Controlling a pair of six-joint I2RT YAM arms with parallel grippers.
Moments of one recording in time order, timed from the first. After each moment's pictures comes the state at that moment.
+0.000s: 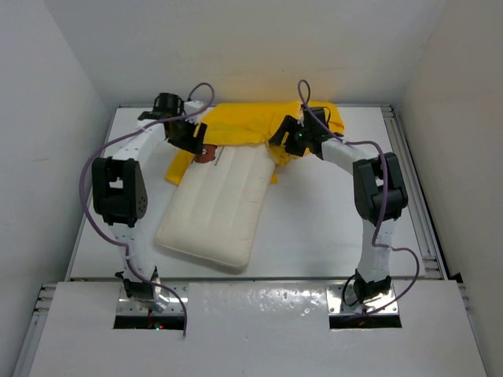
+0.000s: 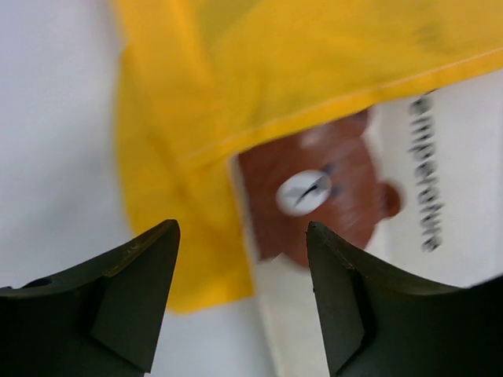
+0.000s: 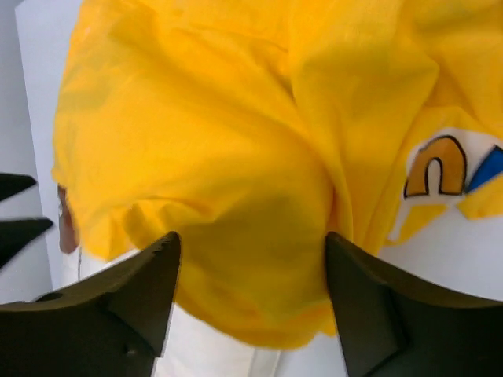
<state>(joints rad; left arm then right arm) -0.11 2.00 1.67 -0.67 0.30 0.36 0.27 2.09 1.44 -0.01 -0.31 0.67</state>
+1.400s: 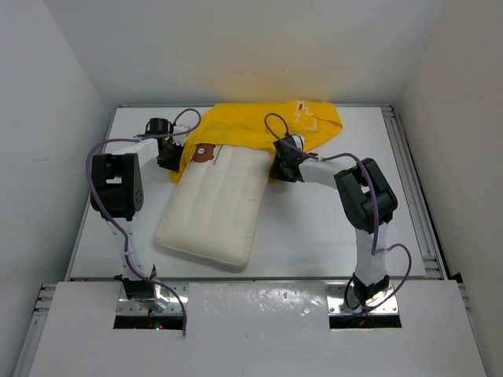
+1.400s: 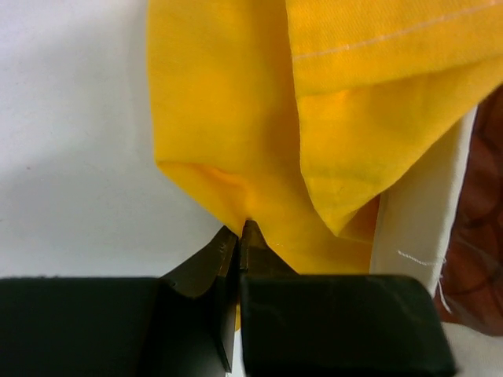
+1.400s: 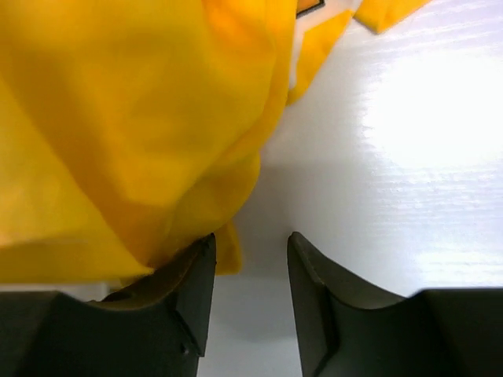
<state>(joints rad) 0.03 2.05 1.41 -0.46 0.15 0.37 0.47 2.04 1.25 -0.14 0.17 0.61</state>
